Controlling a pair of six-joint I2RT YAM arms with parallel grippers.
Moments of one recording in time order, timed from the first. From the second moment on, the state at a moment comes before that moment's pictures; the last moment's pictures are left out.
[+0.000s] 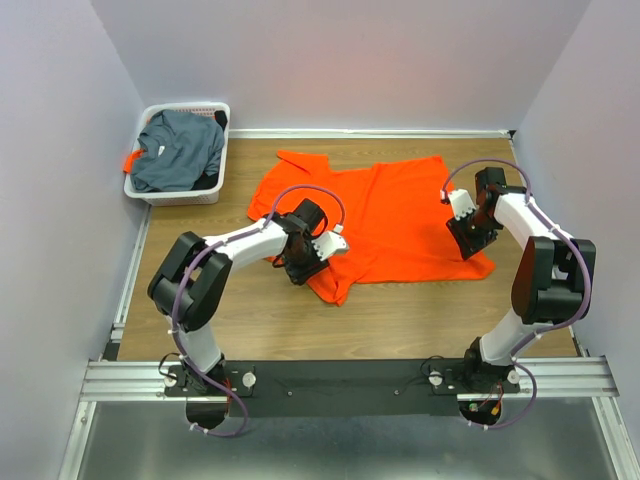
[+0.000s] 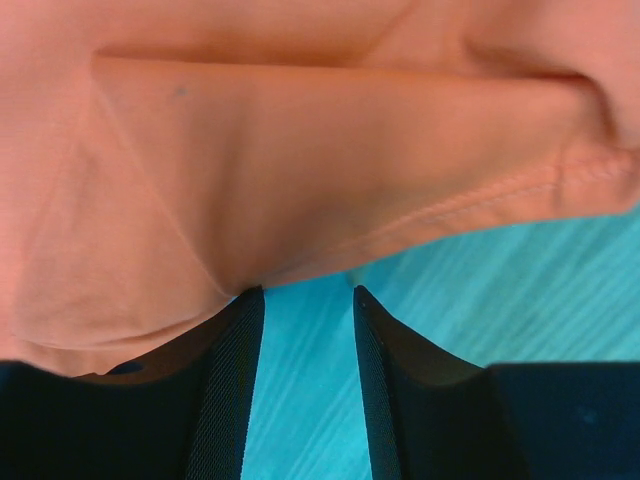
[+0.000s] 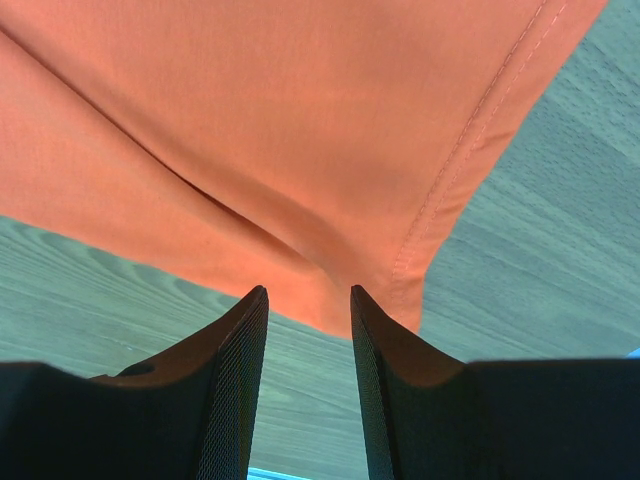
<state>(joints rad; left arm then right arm) -0.65 1.74 1.10 -0.66 0.20 0.49 -0.08 1.68 1.16 -0.86 -0.08 -0.63</state>
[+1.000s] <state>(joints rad) -0.65 1.81 1.18 -0.61 0.19 0.47 -0.08 1.68 1.14 -0.85 -0.08 -0.64</state>
